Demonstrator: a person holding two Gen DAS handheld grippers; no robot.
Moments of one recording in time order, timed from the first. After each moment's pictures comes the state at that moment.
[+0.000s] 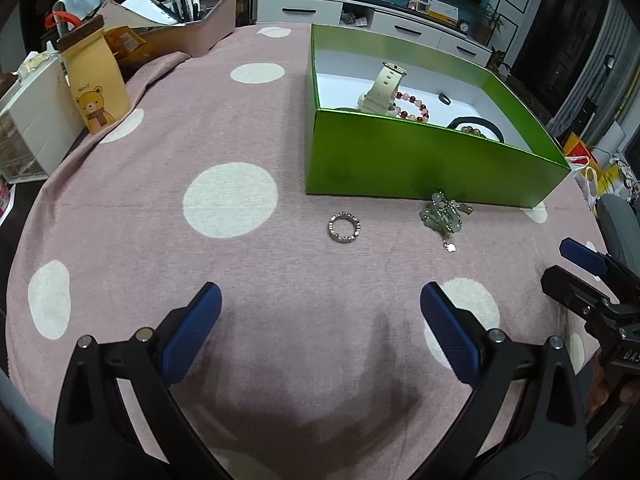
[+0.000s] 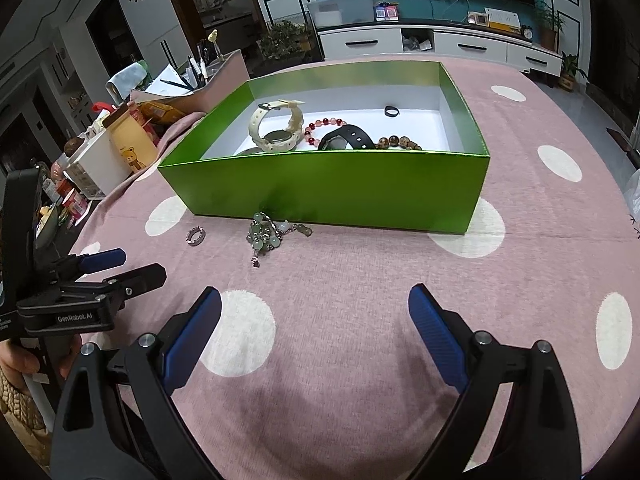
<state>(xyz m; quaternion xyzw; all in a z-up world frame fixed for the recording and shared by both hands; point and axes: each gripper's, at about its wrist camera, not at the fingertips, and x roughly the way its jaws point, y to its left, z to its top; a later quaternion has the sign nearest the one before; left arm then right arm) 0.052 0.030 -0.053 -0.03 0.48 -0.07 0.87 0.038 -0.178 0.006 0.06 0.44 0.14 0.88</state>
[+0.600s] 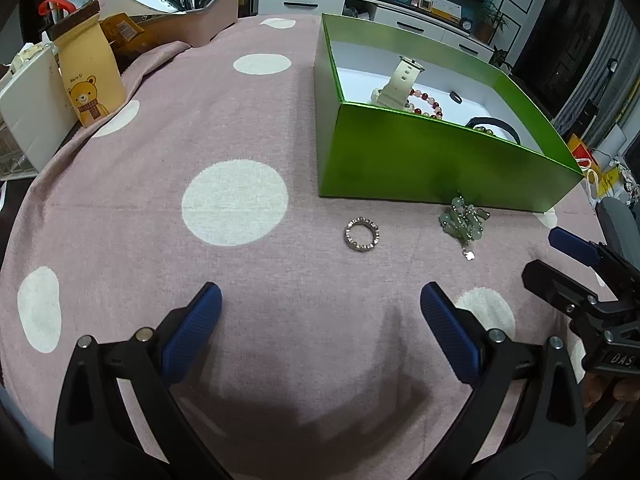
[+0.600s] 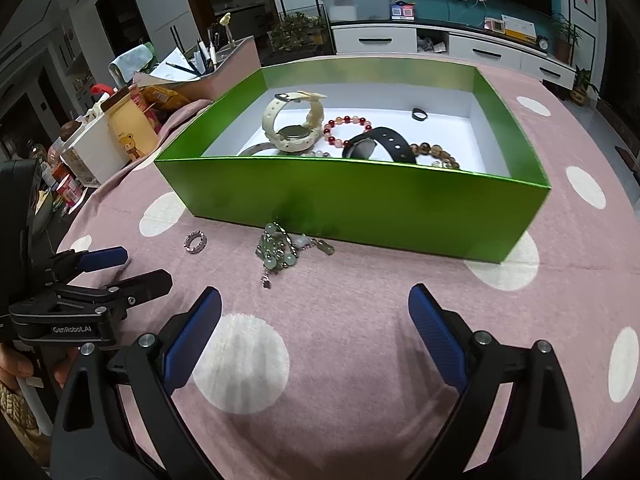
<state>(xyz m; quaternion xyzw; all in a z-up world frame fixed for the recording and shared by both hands) 0.067 0.038 -0.064 -0.04 0.49 -0.08 0.87 0.064 -0.151 -0.004 0.03 0.45 0.16 0.88</state>
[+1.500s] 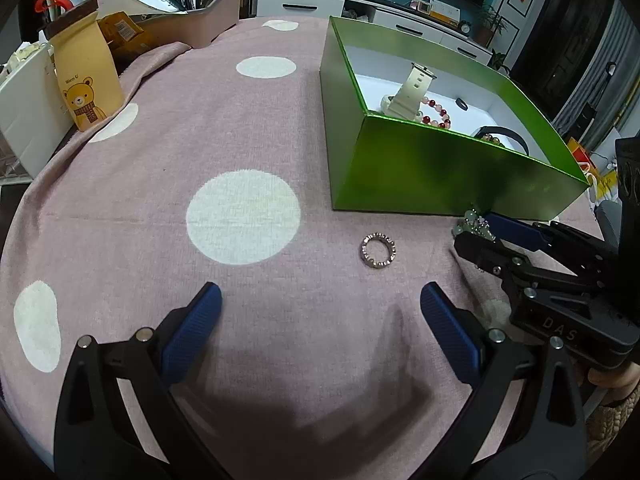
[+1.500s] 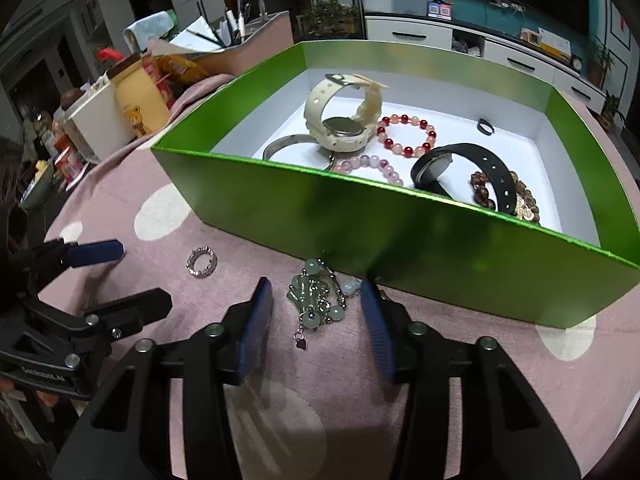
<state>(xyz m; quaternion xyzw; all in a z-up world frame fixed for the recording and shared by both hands) 0.077 0.046 -0.068 -0.05 0.48 -0.08 0.87 0.104 -0.102 -0.024 -0.02 0.46 0.20 0.87</state>
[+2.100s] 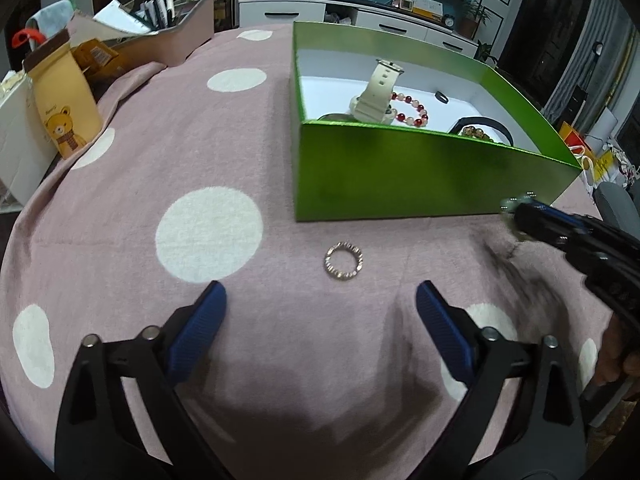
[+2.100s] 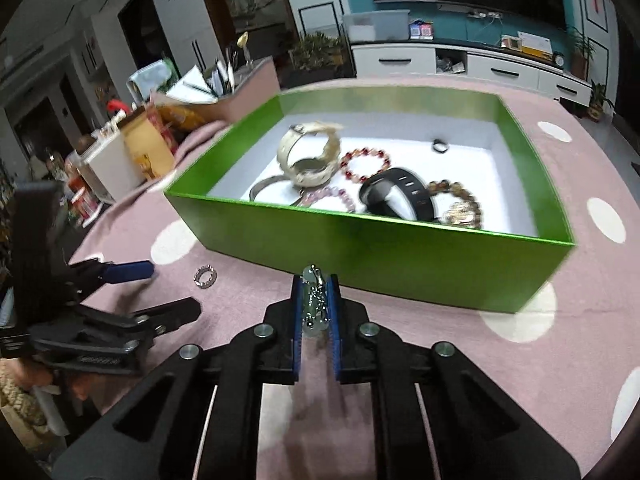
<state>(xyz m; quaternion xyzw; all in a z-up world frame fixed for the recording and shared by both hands) 0.081 0.020 -0.068 -0.01 0.47 -0.10 0.88 0.080 -0.157 0.004 0.04 0.40 0.20 0.89</state>
